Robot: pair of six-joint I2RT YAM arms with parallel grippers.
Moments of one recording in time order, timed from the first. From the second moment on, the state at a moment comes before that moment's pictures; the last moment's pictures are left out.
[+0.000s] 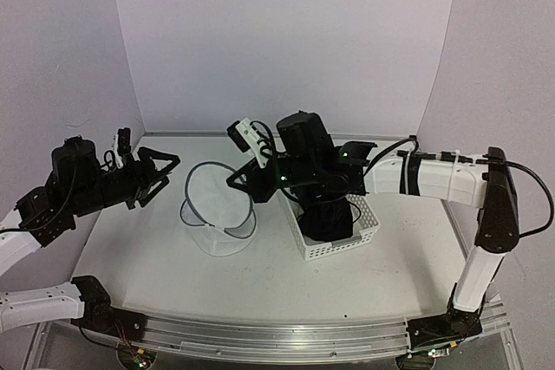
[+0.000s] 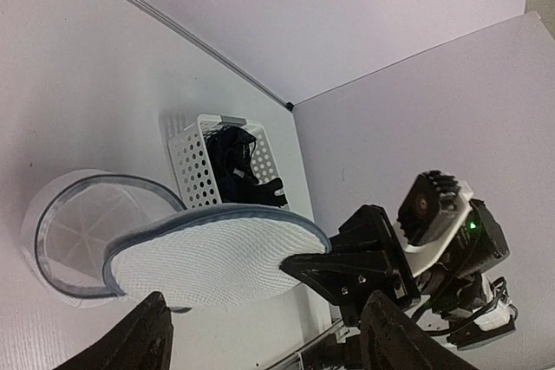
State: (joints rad) left arm -0.70 0.67 0.75 -0.32 0.08 -1.04; right arm 1.03 1.80 1.46 -0.09 -0.24 0.08
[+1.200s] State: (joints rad) left arm -0.70 0.86 0.75 -0.34 0.10 -0.88; right arm 0.82 2.16 1.65 -0.14 -0.62 0.63
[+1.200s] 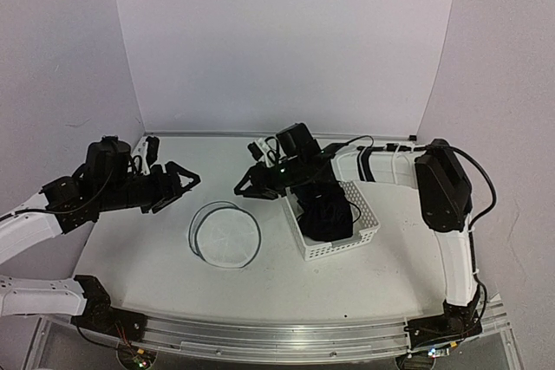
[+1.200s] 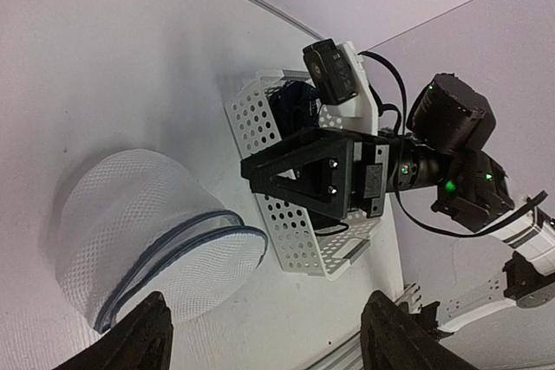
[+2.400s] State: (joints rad) left arm -0.50 1.56 1.00 -0.30 0.22 -0.53; right arm 1.02 1.96 1.30 0.13 -0.32 0.41
